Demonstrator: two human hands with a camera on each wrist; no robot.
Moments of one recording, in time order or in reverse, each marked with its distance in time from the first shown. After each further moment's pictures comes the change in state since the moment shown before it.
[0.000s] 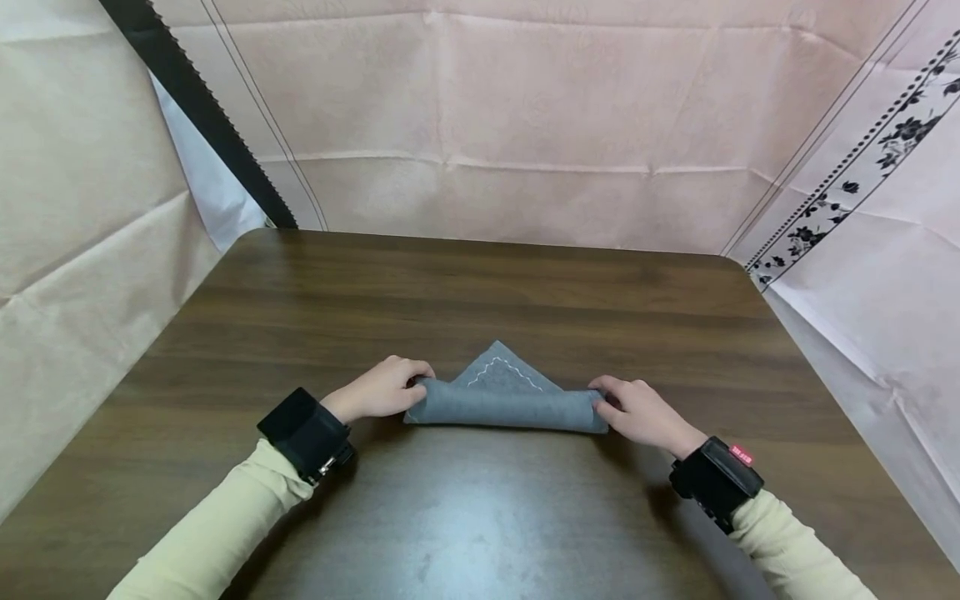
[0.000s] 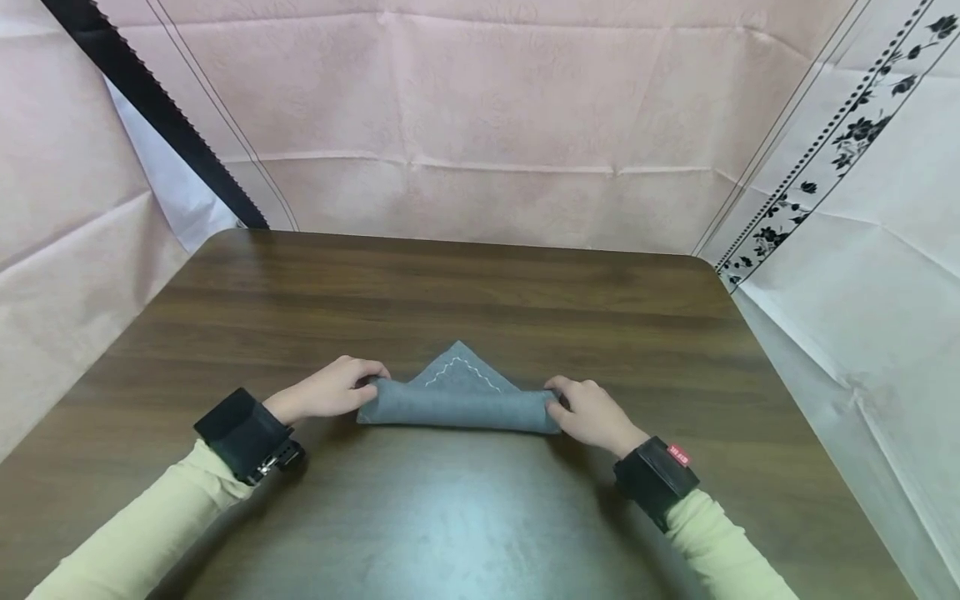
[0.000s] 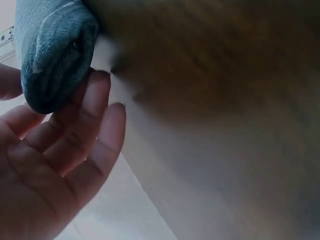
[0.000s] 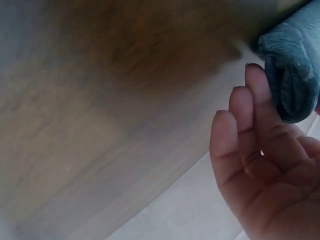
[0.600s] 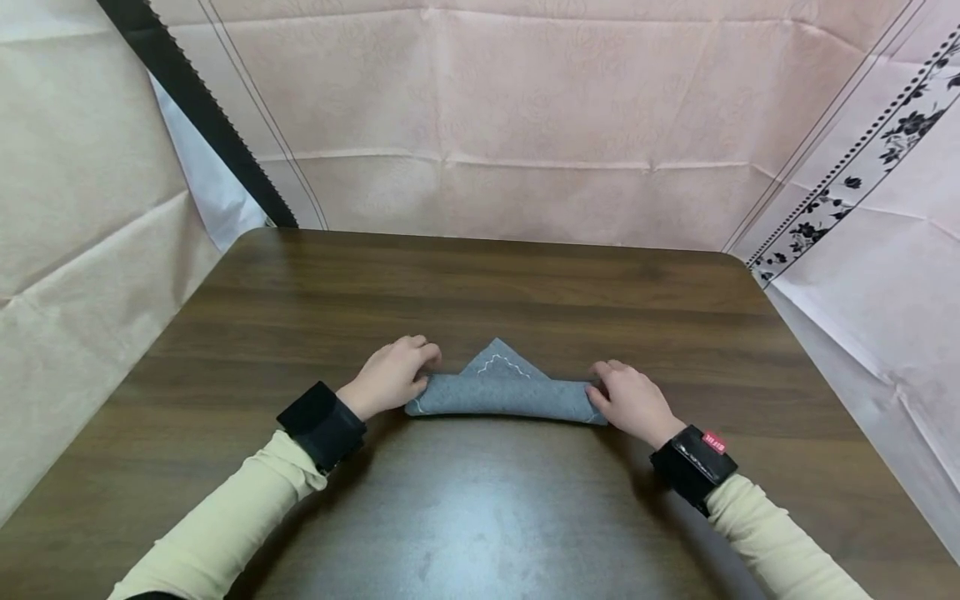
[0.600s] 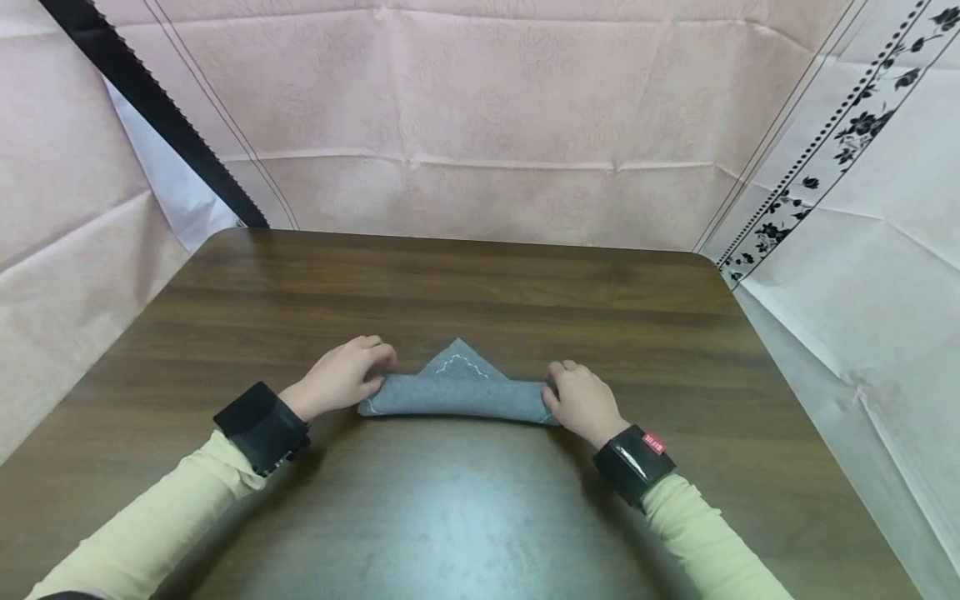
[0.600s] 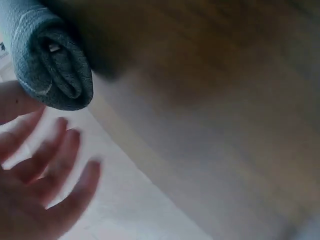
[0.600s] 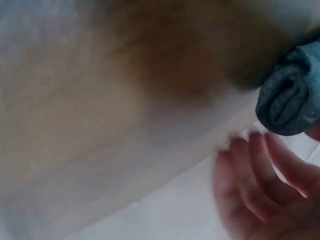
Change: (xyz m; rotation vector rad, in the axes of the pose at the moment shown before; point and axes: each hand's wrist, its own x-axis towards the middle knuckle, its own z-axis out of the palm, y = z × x) left_hand 0.011 0.010 0.003 0.360 0.171 -0.001; right_hand 0.017 0.001 0.011 -0.263 0.147 0.042
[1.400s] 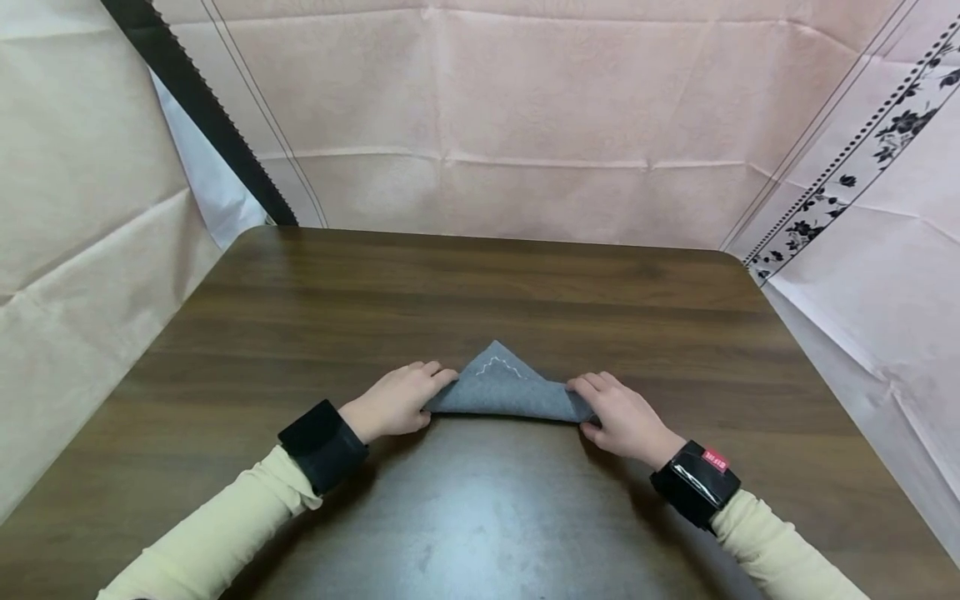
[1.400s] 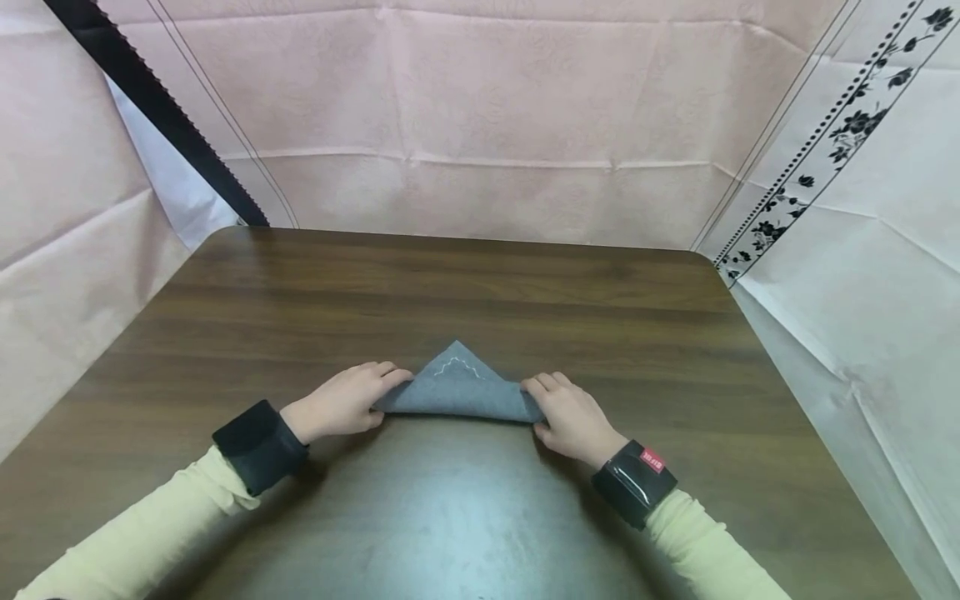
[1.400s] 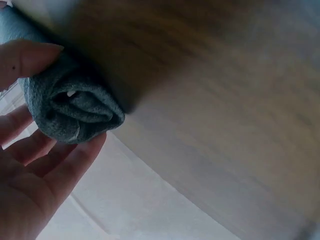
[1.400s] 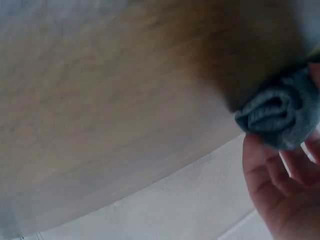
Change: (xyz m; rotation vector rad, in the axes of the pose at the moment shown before) left_hand -0.017 0.024 0.002 0.045 -0.166 0.143; right_hand -0.019 -0.015 0.004 -0.042 0.004 -0.279
